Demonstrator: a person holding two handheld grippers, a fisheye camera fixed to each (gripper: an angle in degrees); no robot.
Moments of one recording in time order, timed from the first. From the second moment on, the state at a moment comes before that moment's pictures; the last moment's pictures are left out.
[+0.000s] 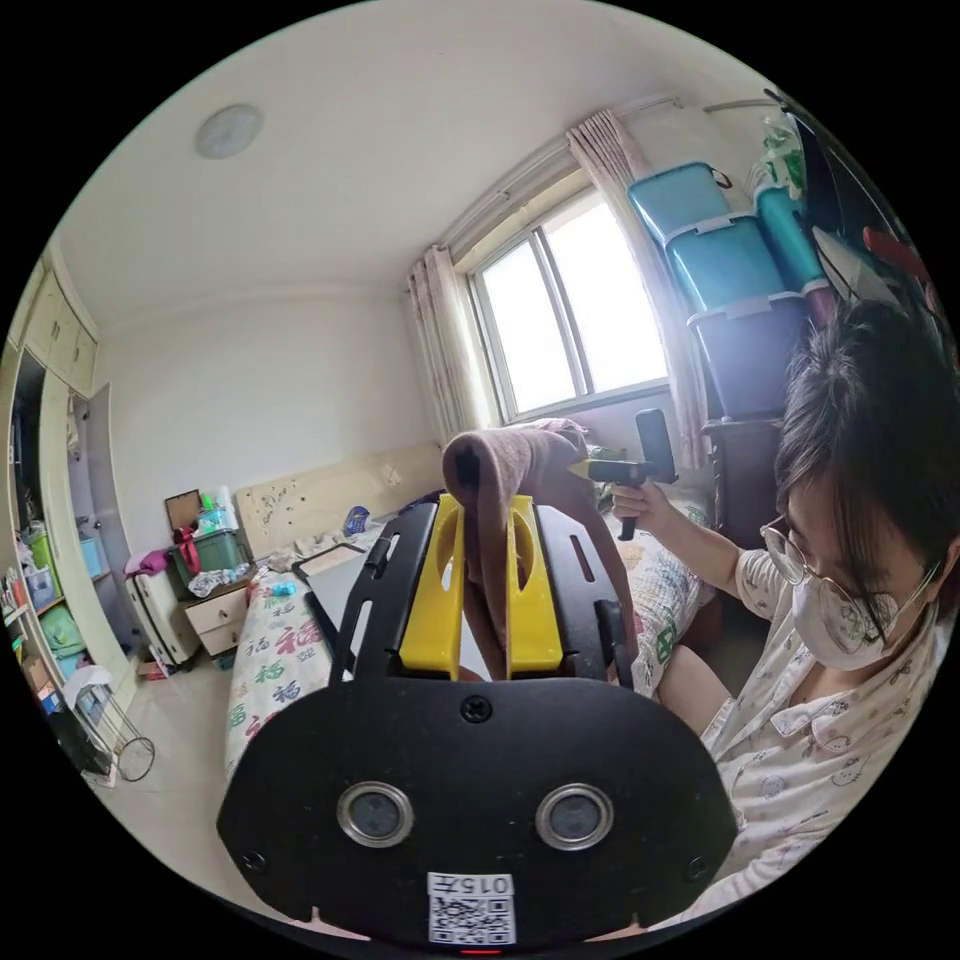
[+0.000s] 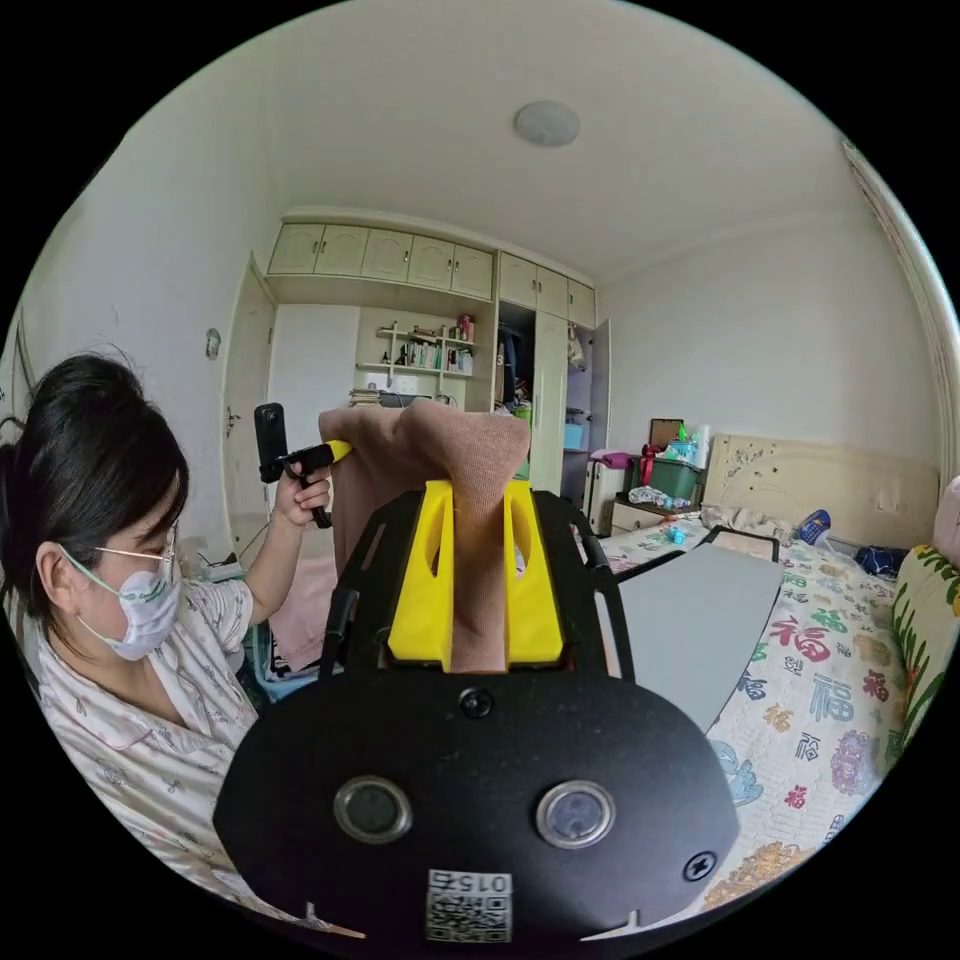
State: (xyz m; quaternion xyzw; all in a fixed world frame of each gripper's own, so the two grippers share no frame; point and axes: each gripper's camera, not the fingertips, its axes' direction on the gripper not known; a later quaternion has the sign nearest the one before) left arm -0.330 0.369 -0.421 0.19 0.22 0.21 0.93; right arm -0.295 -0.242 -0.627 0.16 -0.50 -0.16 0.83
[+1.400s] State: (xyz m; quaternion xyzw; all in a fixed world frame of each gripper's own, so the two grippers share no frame) left arm 0.251 -0.230 0.211 -0.19 0.26 0.24 0.92; right arm 0.282 -0.319 -0.126 -0.19 0.16 0.08 0.97
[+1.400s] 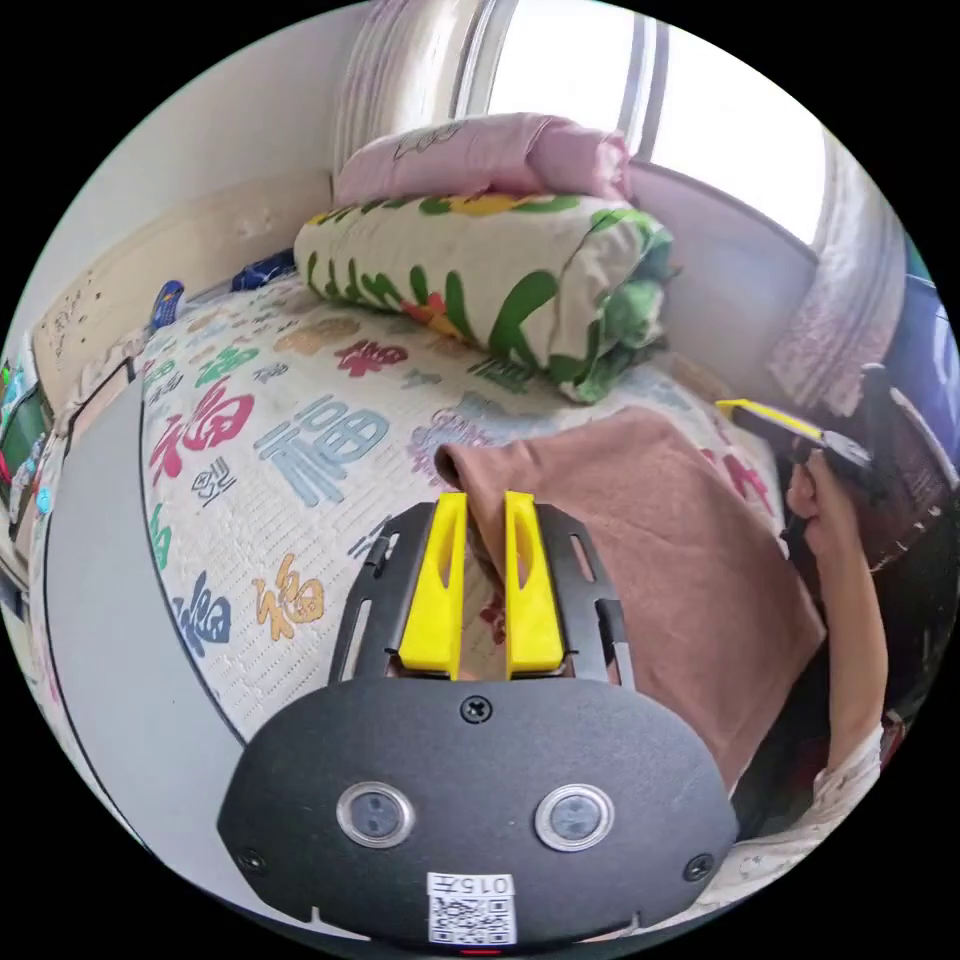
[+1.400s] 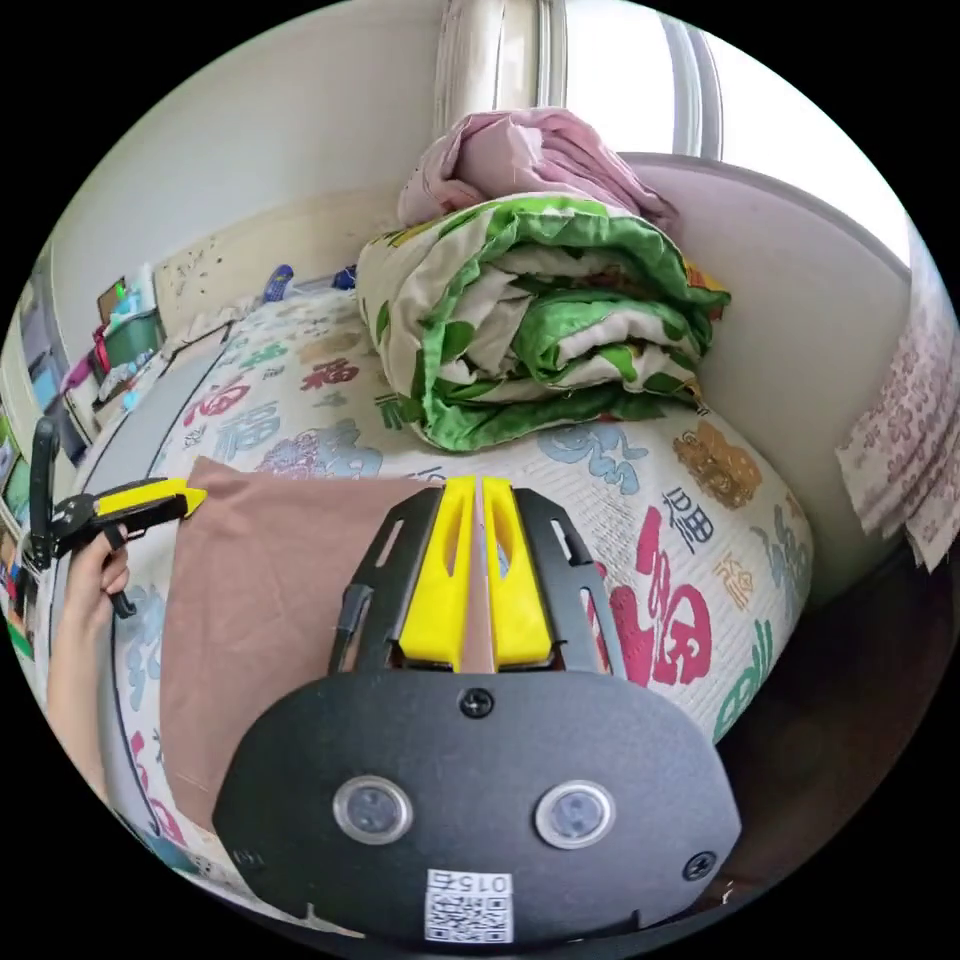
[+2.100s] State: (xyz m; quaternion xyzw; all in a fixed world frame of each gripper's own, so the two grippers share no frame) left arm 0.243 -0.181 -0.143 -0.04 0.34 0.36 0.87; right arm 0.221 -0.138 -0.208 -0.09 0.14 -0.17 0.97
